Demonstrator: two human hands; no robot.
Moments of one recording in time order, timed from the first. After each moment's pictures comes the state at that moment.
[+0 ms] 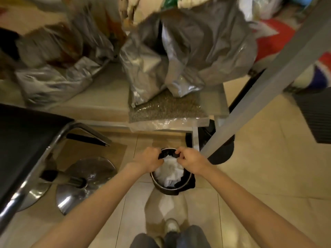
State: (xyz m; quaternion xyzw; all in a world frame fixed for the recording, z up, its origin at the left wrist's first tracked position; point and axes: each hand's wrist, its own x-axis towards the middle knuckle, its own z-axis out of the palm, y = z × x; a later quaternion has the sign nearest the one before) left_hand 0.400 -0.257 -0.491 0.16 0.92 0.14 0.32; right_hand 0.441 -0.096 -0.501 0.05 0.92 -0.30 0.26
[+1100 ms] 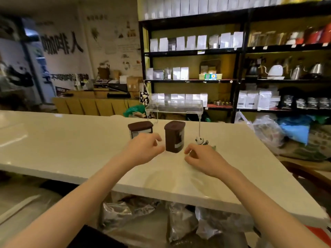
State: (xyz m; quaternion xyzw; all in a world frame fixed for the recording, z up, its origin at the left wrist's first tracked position) left_hand 0.335 -0.344 0.051 0.15 0.97 0.17 -0.08; right_hand 0.354 -0.155 0.022 -0.11 0.96 -0.23 -0.08
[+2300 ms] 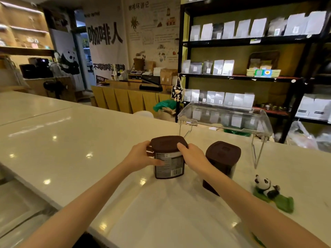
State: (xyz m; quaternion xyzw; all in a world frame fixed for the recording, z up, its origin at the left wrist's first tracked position) left_hand 0.130 -0.446 -0.010 0.00 0.91 0.42 -0.06; right_hand 0.120 -0.275 0.005 -0.05 0.87 -0.49 0.05
